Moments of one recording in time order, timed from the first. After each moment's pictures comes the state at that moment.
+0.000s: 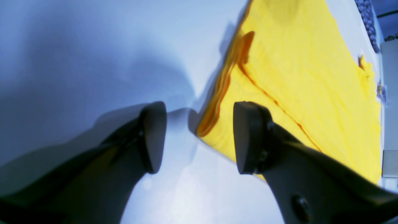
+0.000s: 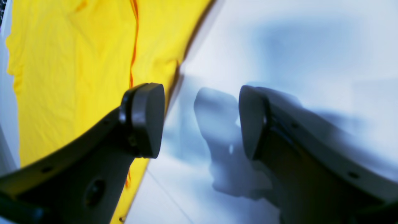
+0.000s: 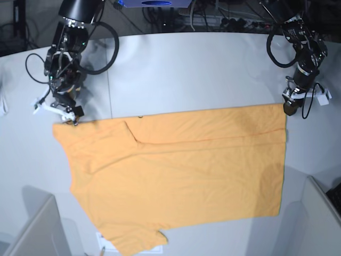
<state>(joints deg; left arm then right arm) 8.2 -9.5 -43.9 77.0 -46.4 -15.5 40.4 -5.9 -1.9 23.1 89.4 39.6 -22.5 -30.6</state>
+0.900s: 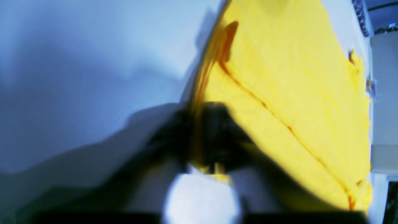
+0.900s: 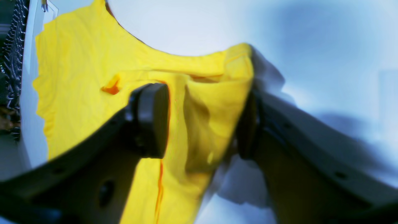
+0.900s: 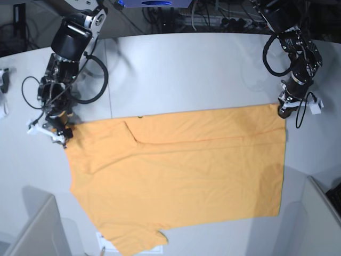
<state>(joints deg) 4.1 -9.7 -40.5 72.3 -46.1 -15.5 40.8 9.2 1.1 29.7 66.5 39.1 -14.9 -25.5</state>
